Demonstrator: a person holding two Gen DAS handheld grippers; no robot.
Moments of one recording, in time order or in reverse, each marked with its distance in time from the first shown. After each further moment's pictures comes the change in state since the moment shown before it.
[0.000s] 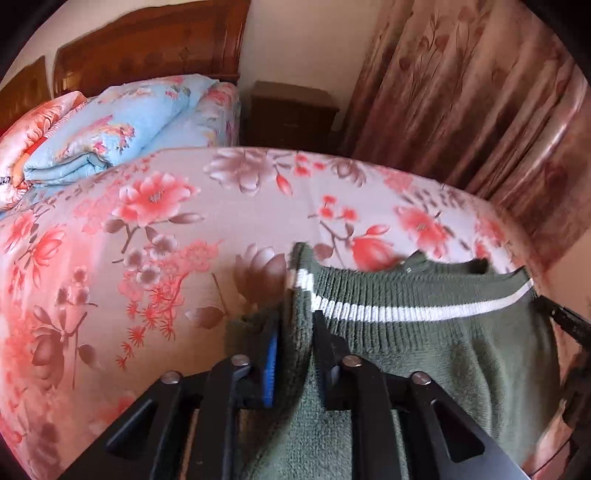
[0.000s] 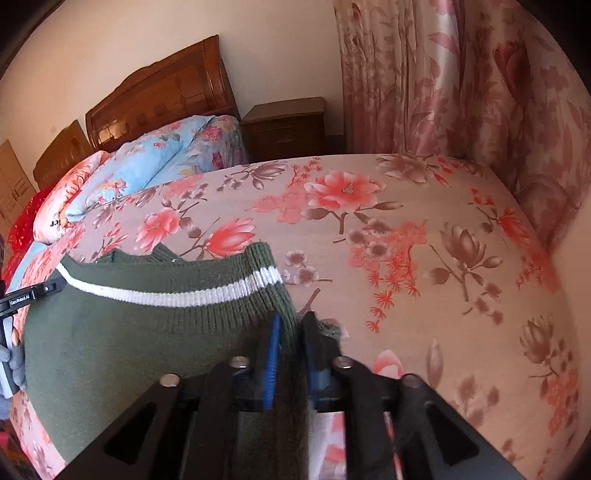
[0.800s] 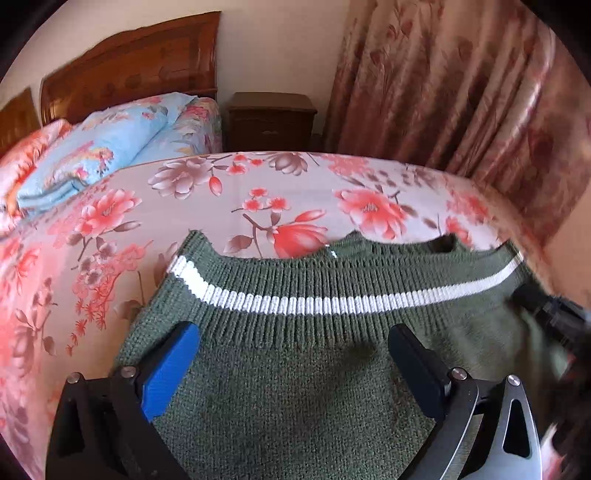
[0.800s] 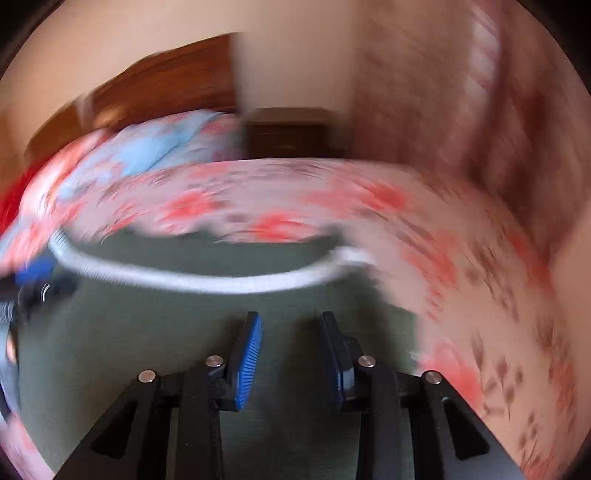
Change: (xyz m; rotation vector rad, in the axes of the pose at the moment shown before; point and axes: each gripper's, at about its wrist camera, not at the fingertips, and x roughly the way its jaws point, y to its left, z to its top) left arm 0.022 -0.073 -0.015 0.113 -0.022 0.040; right arm 0.011 0.047 -0.018 0.000 -0.054 -0.052
